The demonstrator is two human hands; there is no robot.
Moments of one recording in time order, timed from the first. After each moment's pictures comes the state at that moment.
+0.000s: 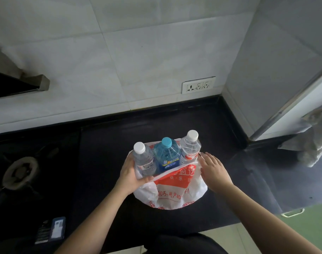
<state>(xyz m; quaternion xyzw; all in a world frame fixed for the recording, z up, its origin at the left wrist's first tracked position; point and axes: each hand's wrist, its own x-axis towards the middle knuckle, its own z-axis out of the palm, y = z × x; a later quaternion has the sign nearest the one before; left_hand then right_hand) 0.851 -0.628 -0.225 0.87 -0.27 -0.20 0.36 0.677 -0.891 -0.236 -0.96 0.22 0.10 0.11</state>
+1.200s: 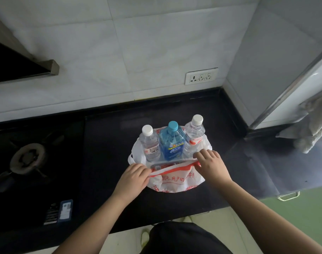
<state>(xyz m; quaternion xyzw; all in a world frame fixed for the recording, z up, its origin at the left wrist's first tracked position) 0.806 -0.573 -0.232 0.82 -0.56 0.03 0.14 0.658 -0.844 -0.220 -0.99 0.12 -0.11 0.05</state>
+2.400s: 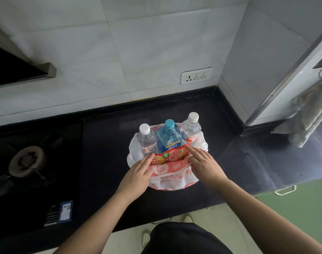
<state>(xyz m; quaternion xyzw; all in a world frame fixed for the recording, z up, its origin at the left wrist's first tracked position) 0.797 -0.587 -0.229 0.83 -0.55 -0.02 0.10 0.648 -0.838 -0.235 -0.99 0.07 -0.07 0.10</state>
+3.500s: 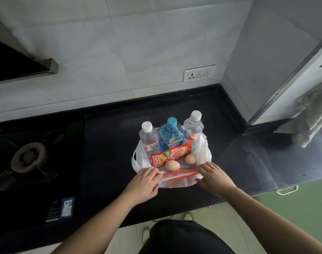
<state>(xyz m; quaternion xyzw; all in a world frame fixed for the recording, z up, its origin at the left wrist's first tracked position) 0.788 -0.584 -0.269 0.79 -0.61 -0.06 0.05 0.611 -0.851 -0.278 -1.00 0.05 -0.01 0.07</state>
